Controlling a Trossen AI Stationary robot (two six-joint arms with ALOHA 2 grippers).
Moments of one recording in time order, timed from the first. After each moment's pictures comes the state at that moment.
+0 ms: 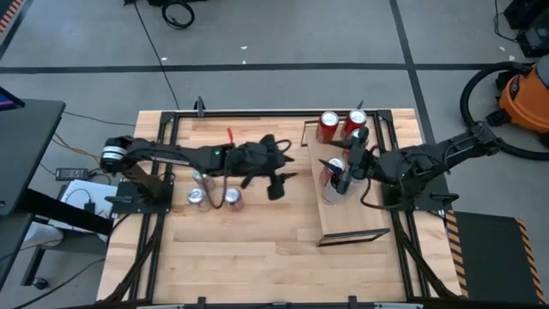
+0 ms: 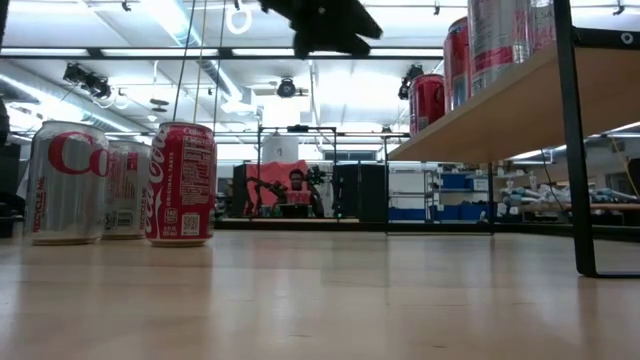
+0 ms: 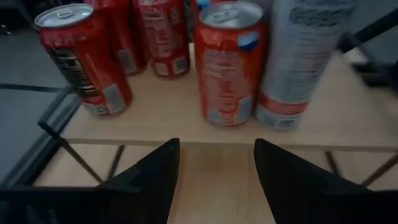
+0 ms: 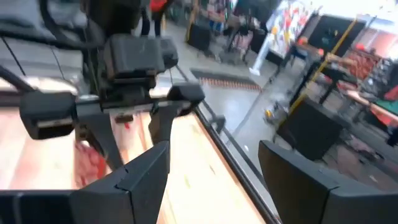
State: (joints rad) left arm -0.02 1.59 1.27 -0.09 -0.21 -0.02; right arm 0.38 0.99 0.99 -0.22 0.83 -0.12
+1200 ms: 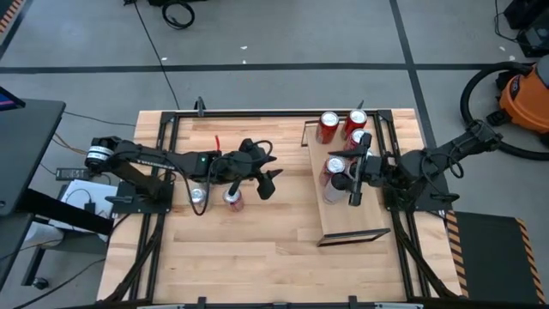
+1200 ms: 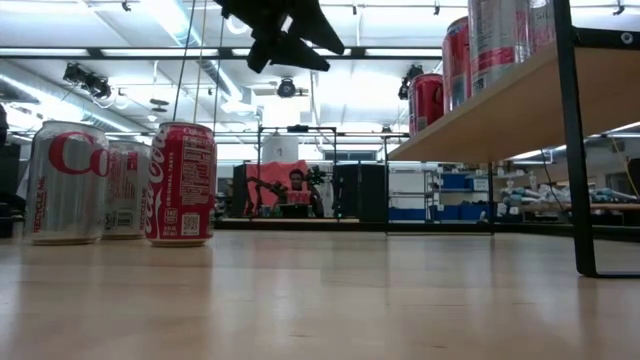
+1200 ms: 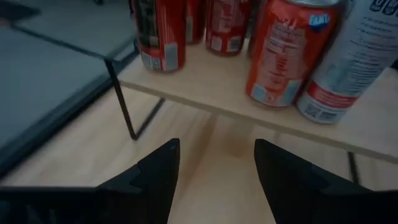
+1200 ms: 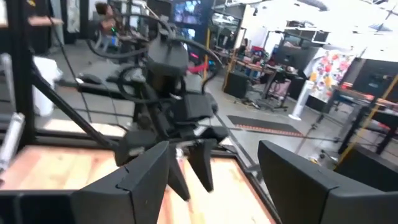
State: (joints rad) left arm -0.07 1.46 1.10 -0.08 -0.43 -0.27; right arm 0.44 0.90 0.89 0.02 0.68 -0.24
